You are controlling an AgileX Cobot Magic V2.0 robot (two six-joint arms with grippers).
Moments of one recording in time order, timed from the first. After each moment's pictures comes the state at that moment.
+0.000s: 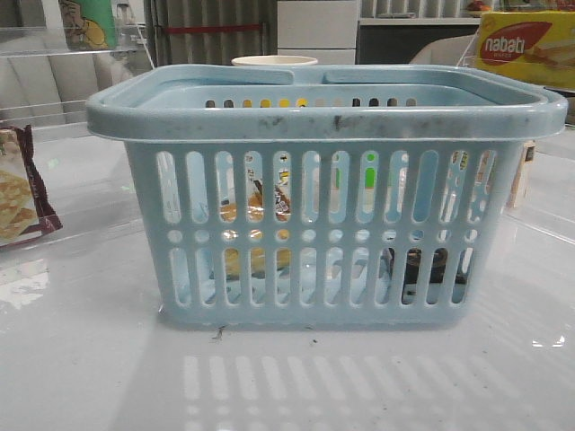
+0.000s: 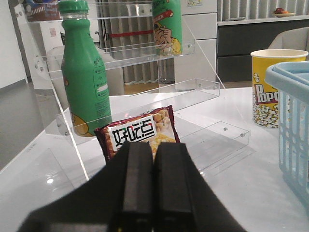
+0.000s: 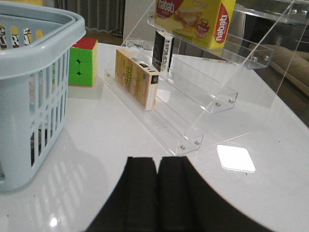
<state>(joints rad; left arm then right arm) -0.04 -0.01 0.01 -0.01 0.05 0.09 -0.06 -0.01 0.01 0.06 0.17 -0.15</state>
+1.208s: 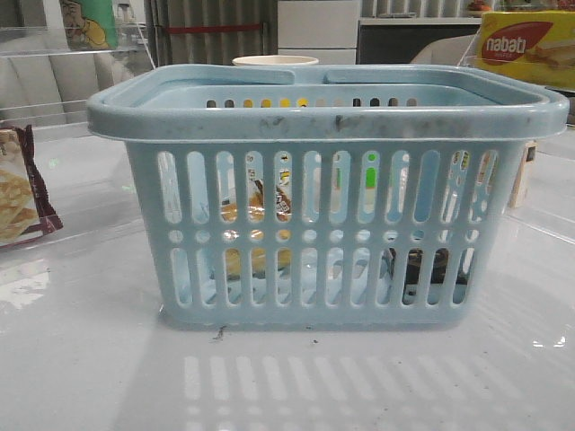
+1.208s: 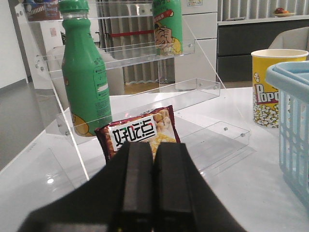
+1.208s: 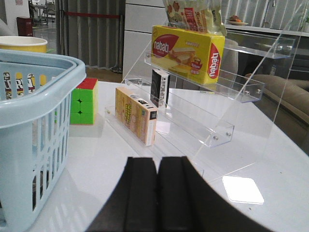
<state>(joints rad) -0.04 -0.01 0.01 -0.01 0.04 0.09 -0.05 -0.01 0.03 -0.04 0.02 0.00</state>
